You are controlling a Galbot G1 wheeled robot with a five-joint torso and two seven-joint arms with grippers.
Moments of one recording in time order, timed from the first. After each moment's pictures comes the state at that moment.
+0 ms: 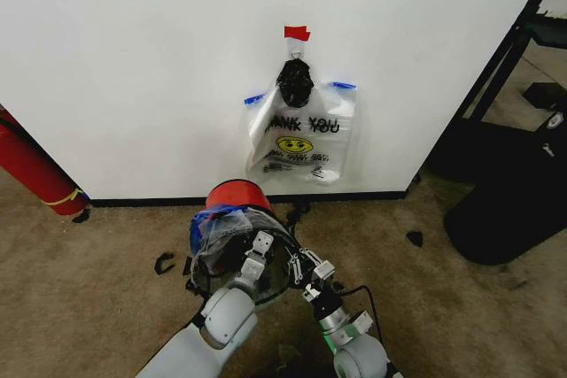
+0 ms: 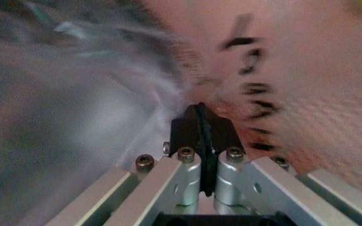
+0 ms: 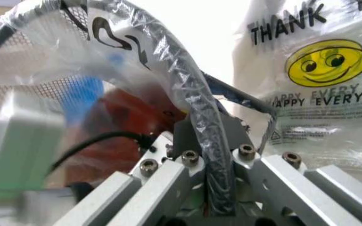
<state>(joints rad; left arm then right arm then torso) 1.06 -1.17 0.07 -1.78 -0.06 0.40 -0.37 -1.32 1.31 0.03 1.69 0.36 0.59 -0.23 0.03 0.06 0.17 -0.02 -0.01</state>
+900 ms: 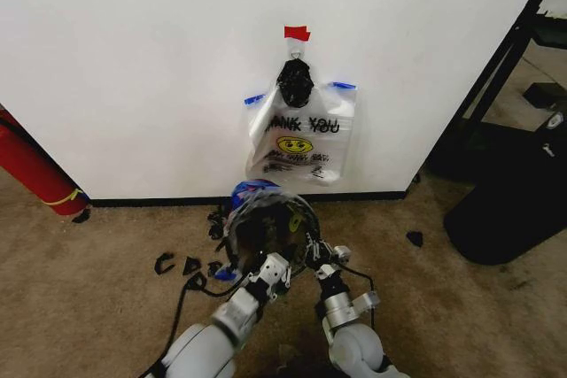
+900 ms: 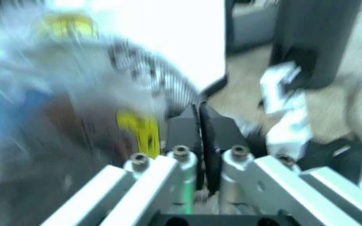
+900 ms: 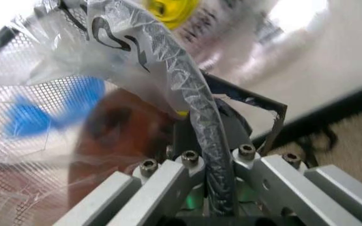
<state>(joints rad) 1.38 -0.97 -0.01 -2.27 -0.08 0.20 -0.02 -1.27 1.33 0.08 1.66 0.85 0.35 -0.09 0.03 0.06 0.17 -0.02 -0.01</state>
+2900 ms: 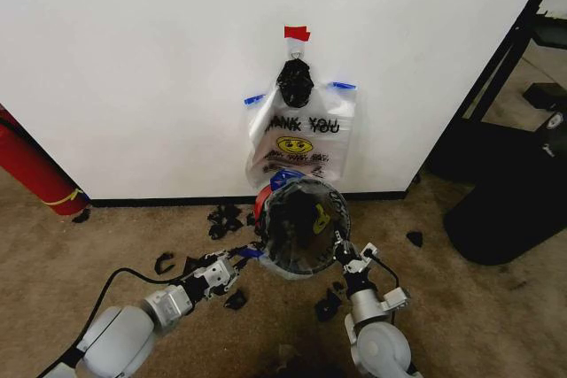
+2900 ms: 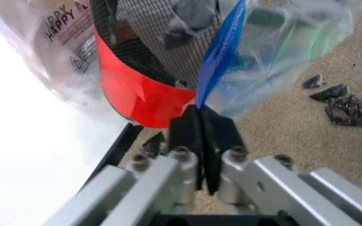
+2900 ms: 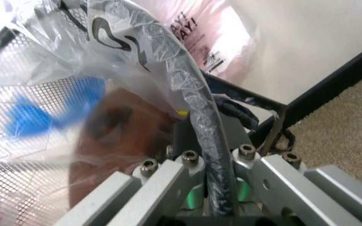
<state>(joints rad) 1.45 -0.88 -0.37 -2.10 0.10 0.10 0.38 -1.34 1.28 0.17 1.77 1.00 0.32 -0.02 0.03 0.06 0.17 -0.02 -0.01</state>
